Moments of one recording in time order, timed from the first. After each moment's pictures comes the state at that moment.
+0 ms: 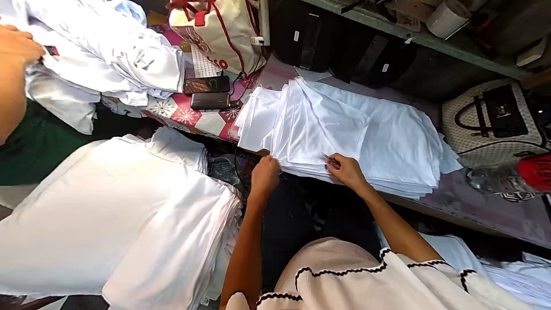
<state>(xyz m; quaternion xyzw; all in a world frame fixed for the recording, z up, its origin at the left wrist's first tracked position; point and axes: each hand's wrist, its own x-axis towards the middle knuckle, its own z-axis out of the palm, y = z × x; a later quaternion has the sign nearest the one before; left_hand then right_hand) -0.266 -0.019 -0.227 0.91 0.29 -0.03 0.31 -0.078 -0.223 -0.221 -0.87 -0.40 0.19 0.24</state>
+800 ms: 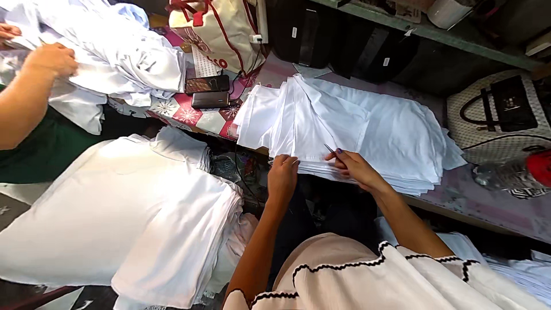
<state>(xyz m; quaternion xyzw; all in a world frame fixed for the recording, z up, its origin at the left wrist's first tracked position) -0.254 -0.078 -0.211 0.87 0.28 0.20 0.36 -0.087 -0.232 -0.165 -0.75 -0.27 0.41 0.45</state>
